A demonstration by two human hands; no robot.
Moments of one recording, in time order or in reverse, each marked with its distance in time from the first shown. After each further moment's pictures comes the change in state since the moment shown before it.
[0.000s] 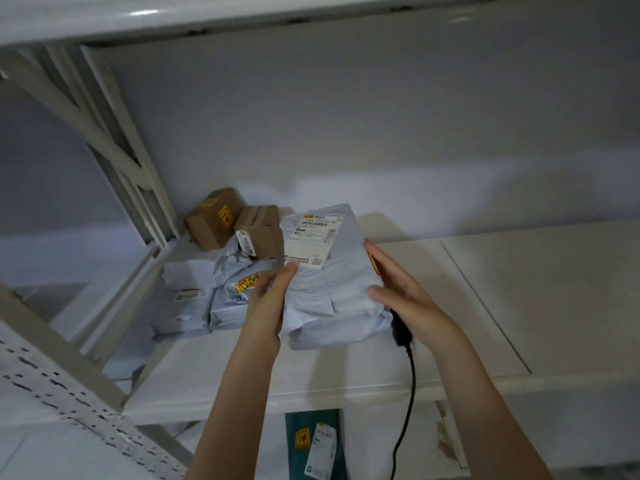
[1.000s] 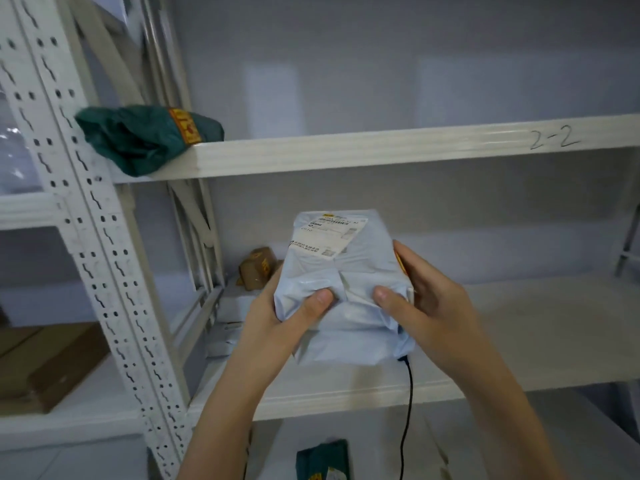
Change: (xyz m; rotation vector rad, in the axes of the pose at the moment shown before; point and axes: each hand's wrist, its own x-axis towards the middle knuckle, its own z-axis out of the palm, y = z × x) left_hand -0.247 0.104 -0.090 0.270 -0.375 0.677; right_hand -0.166 -0.206 0.164 -0.276 0.239 -0.395
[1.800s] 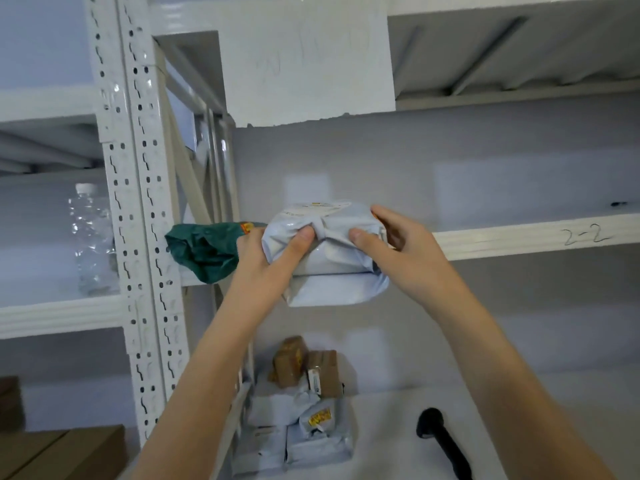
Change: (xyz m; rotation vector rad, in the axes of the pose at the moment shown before) left_hand 0.116 0.098 -0.091 0.257 0.161 0.294; right_hand 0.141 -0.094 0.059 -0.165 0.063 -0.222
